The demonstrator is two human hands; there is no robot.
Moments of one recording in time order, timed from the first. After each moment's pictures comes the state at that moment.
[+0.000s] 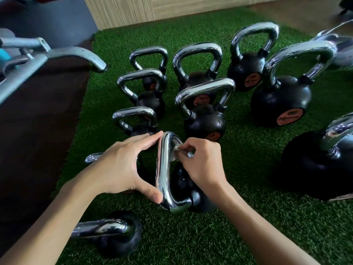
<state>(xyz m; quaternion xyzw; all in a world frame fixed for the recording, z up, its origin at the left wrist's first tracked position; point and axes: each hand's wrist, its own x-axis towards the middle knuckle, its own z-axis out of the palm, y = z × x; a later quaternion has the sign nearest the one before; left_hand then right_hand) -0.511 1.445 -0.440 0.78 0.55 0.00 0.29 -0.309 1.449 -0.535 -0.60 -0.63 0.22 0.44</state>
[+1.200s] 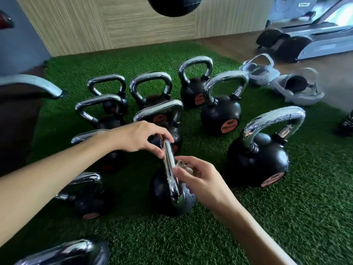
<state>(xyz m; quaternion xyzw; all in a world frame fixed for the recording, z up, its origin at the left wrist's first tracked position) -0.400 1.549 -0.434 0.92 0.32 -0.07 0.22 -0.230 1.356 -0.483 -0.60 -0.48 0.45 0.44</state>
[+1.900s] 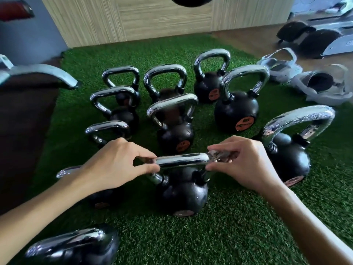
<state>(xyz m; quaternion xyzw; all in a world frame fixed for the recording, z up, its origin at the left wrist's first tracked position) -0.469 1.453 -0.436 0.88 0.45 0.07 0.14 -0.168 1.378 -0.471 -0.64 -0.64 0.19 0.37</state>
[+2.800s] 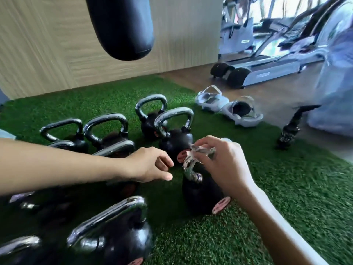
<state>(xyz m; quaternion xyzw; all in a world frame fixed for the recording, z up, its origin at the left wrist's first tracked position) -0.234 1.490 -0.389 0.88 0.39 -0.04 0.26 -0.043 1.357 -0.411 -0.71 -0.56 -0.01 0.43</state>
